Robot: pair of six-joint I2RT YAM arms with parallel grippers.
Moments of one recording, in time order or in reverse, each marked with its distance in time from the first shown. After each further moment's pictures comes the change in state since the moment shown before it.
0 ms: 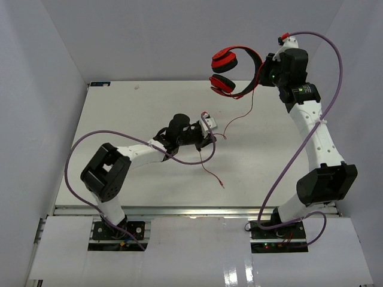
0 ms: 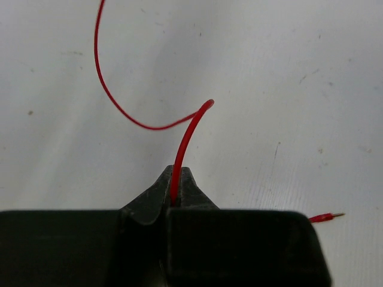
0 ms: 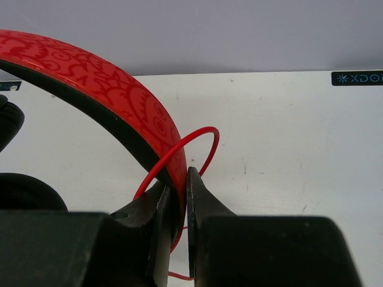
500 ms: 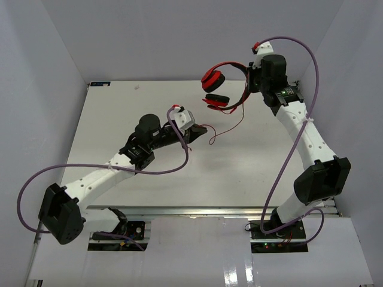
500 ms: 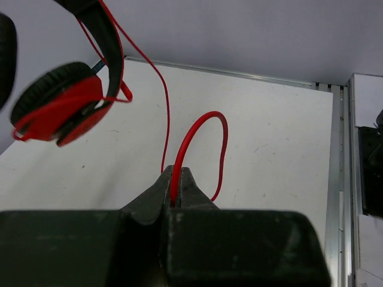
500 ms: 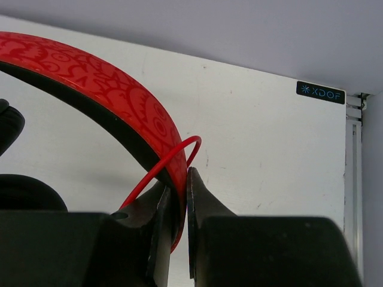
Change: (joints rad) left arm 0.007 -0.502 -0.110 -0.067 -0.008 -0.133; right arm 0.123 0.024 -0.049 0.011 0.181 -0.263
